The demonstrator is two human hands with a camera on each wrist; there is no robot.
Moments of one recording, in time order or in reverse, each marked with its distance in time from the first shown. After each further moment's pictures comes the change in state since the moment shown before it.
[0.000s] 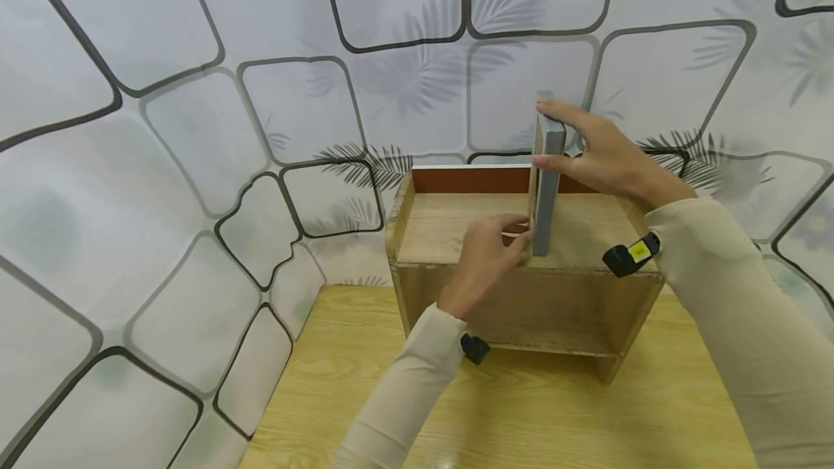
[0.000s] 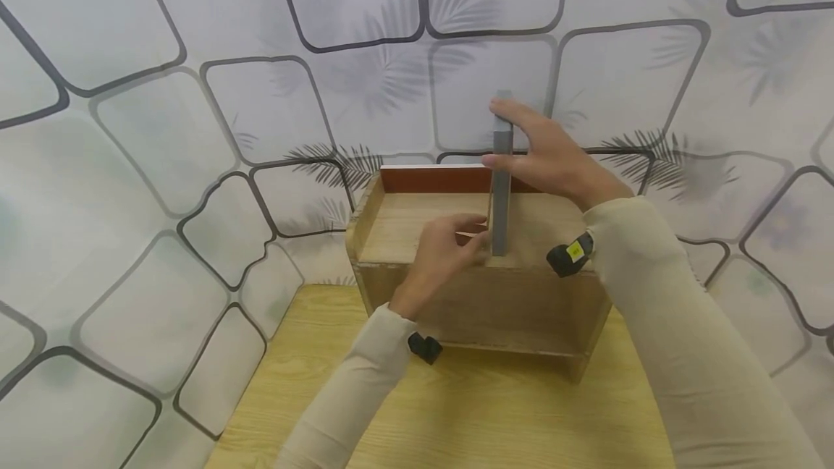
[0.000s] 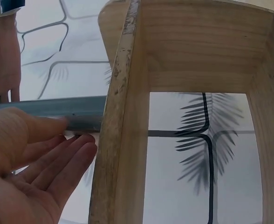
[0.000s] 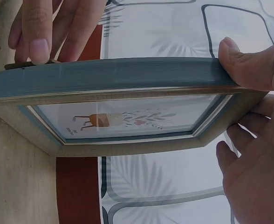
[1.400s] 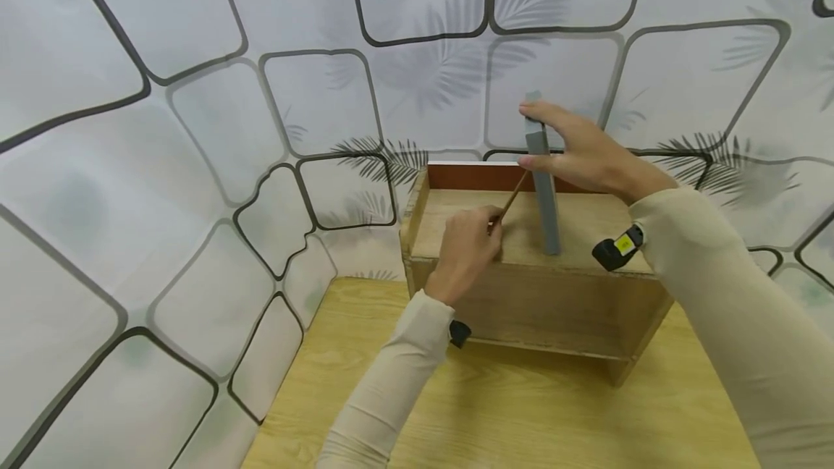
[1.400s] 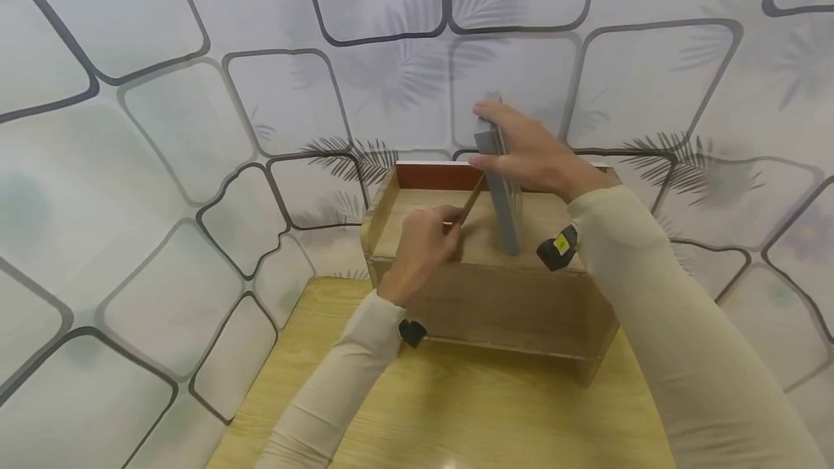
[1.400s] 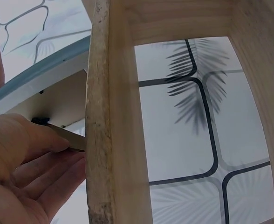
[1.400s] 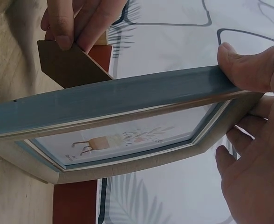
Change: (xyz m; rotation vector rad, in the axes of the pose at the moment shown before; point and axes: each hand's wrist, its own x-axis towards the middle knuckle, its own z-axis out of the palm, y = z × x) left_hand 0.000 -0.024 -0.036 0.468 0.122 0.093; right_hand 0.027 -0.018 0.023 -0.023 -0.114 -0.018
